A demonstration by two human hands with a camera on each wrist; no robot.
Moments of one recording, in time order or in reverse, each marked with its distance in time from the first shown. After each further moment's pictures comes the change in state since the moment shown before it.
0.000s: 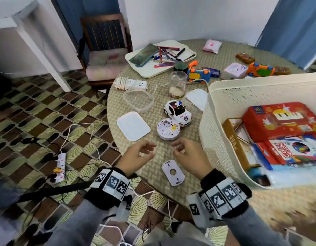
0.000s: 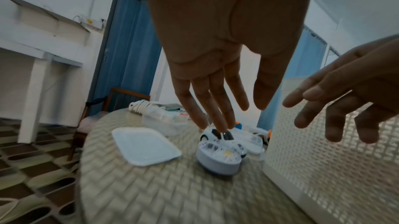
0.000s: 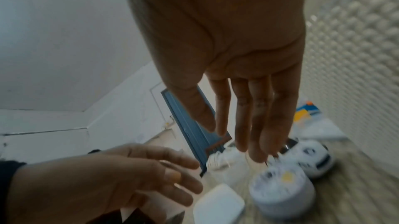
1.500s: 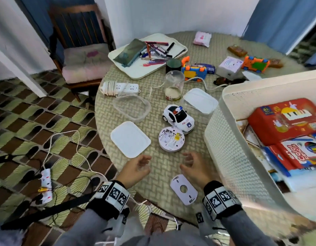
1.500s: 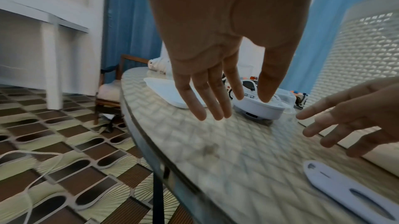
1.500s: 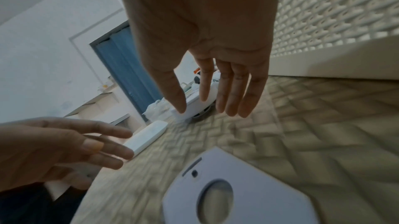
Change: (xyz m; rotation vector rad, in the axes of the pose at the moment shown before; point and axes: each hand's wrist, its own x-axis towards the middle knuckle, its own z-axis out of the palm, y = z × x) left_hand 0.063 -0.075 -0.019 -0.031 -0.161 -0.097; right_hand 0.063 0.070 0.068 0.267 0.077 0.355
